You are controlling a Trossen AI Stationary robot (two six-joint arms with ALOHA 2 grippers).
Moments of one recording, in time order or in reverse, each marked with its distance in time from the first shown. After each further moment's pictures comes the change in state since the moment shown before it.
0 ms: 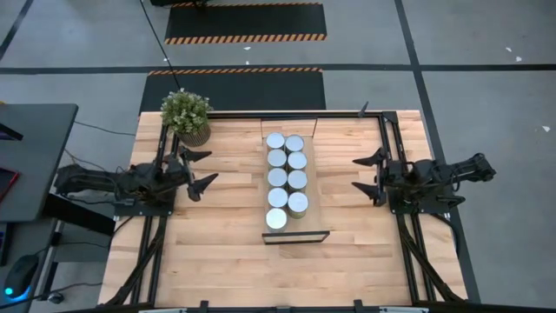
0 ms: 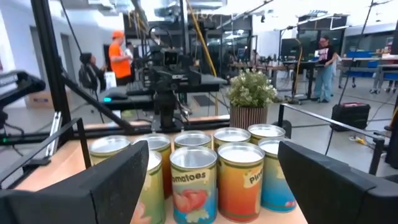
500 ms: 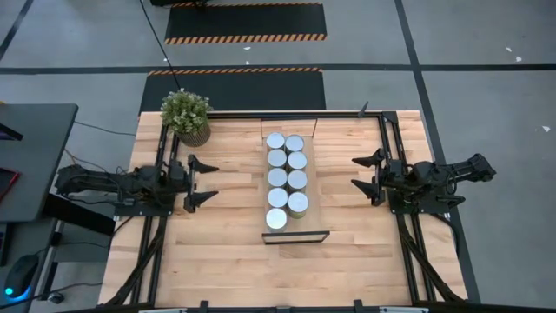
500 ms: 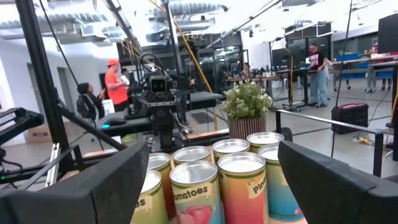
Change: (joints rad) left arm -0.002 -0.016 -0.056 0.000 0.266 -0.099; right arm 0.000 0.001 -0.087 0.188 0.035 0.056
